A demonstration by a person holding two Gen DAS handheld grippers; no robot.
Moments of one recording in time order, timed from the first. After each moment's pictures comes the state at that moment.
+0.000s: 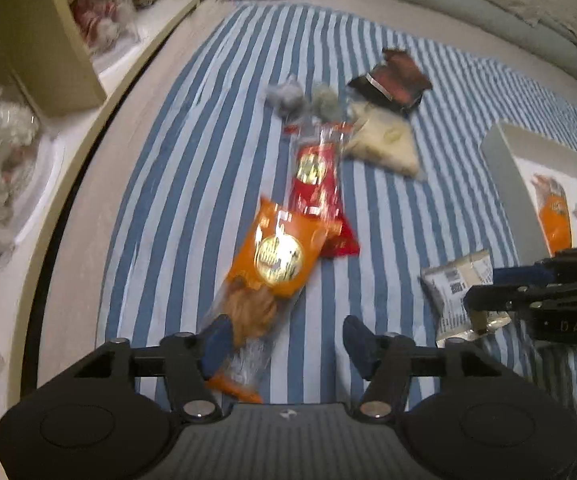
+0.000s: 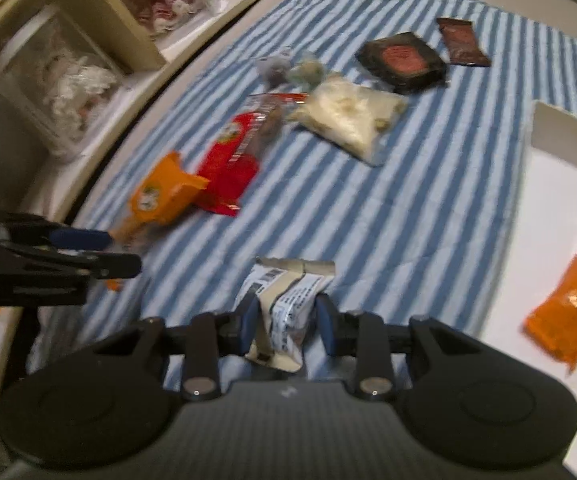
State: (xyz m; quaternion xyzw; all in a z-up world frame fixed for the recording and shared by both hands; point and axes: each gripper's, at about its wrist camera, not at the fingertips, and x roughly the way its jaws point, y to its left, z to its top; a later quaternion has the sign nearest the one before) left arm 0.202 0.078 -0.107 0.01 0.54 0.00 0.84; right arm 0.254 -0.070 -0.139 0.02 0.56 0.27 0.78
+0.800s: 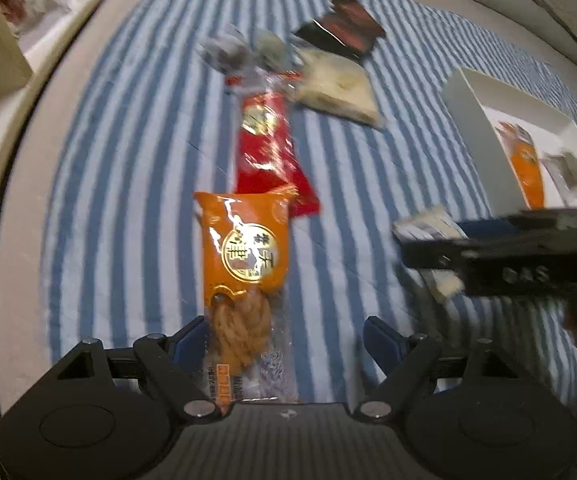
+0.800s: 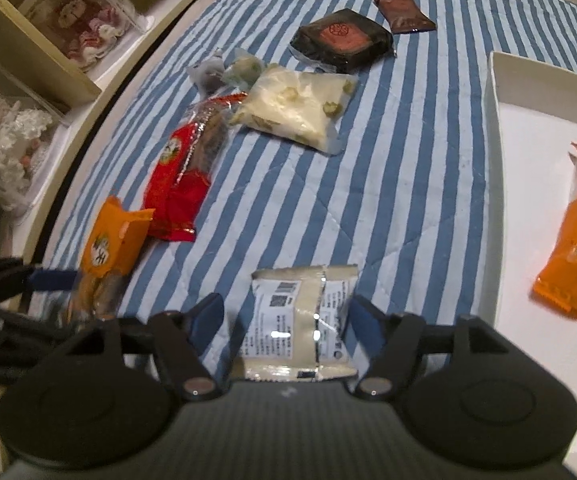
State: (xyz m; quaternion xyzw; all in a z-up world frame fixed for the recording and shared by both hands) left arm 0.208 0.078 -0.136 0.00 0.60 -0.10 0.79; right arm 0.266 -0.060 -0.160 0.07 0.59 0.19 0.78
